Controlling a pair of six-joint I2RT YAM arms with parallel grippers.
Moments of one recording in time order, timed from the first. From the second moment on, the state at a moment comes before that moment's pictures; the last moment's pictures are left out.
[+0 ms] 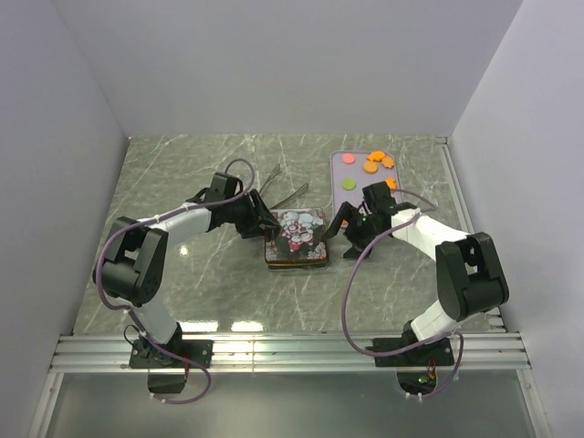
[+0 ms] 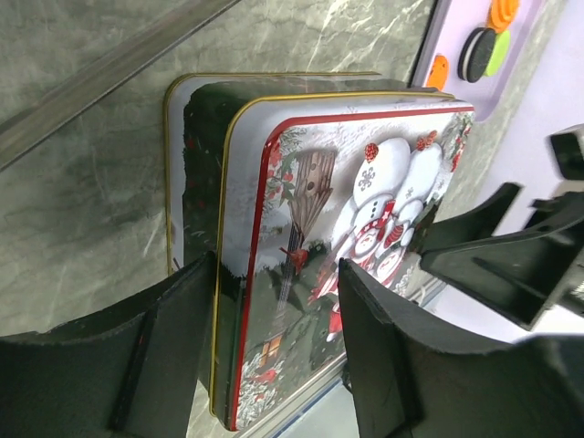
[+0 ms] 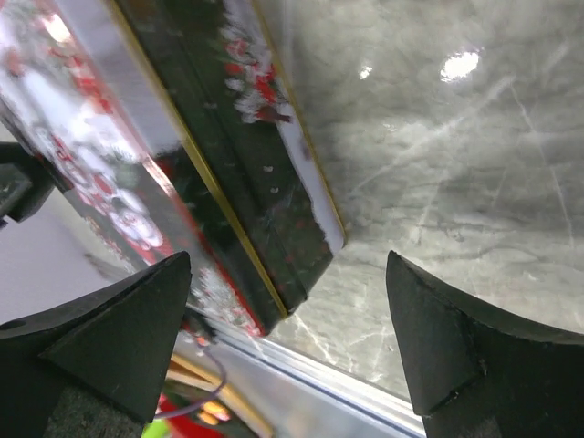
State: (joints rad) left arm -0.37 1.70 0.98 -0.13 0.46 -0.87; right arm 0.30 1.57 0.95 -0.50 -0.39 0.80
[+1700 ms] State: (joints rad) left arm -0.50 1.78 1.19 -0.38 0.28 -0.91; right arm 0.19 1.52 1.11 -0.36 -0.82 0.70
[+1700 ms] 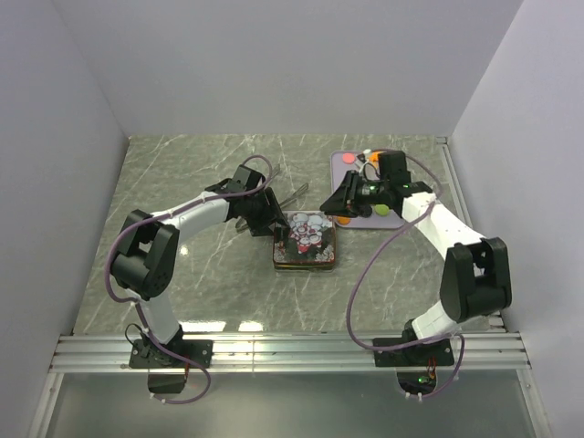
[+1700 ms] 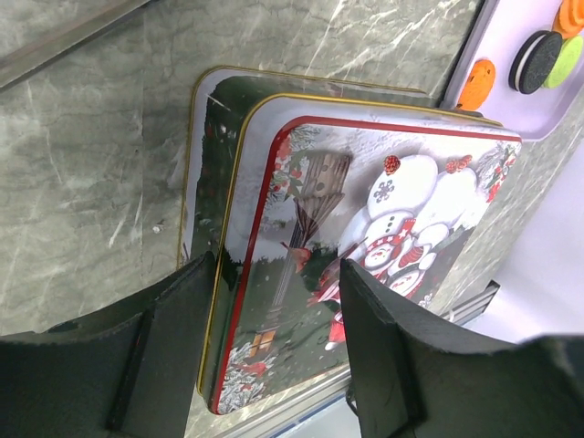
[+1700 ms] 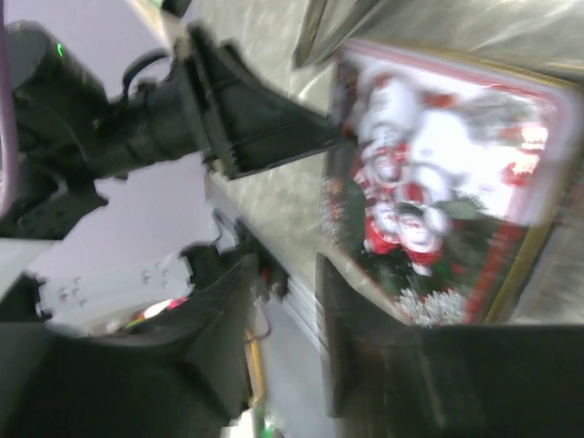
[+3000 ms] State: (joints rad) left arm -0.52 1.74 1.21 -0.47 0.15 -0.87; right arm 0.19 1.64 0.91 -0.34 -0.72 0.73
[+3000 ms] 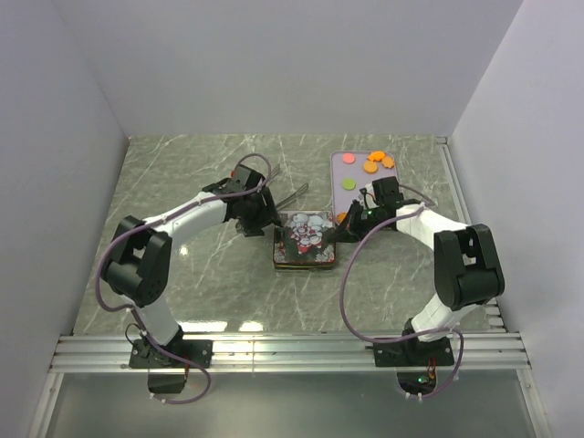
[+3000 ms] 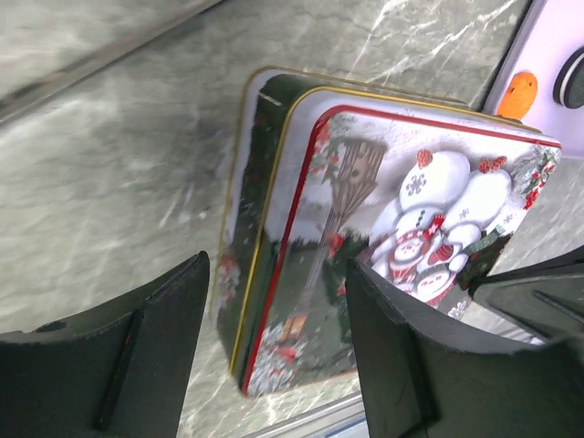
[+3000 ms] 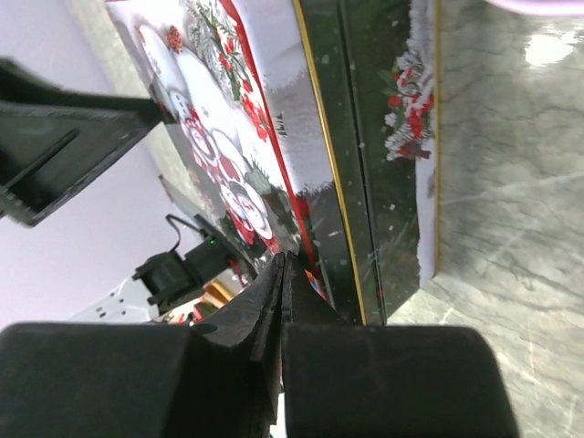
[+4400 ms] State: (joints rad) left arm -0.31 1.01 0.85 -0.35 0.03 -0.62; right arm 0.36 0.97 1.07 -0.72 -0.42 0.61
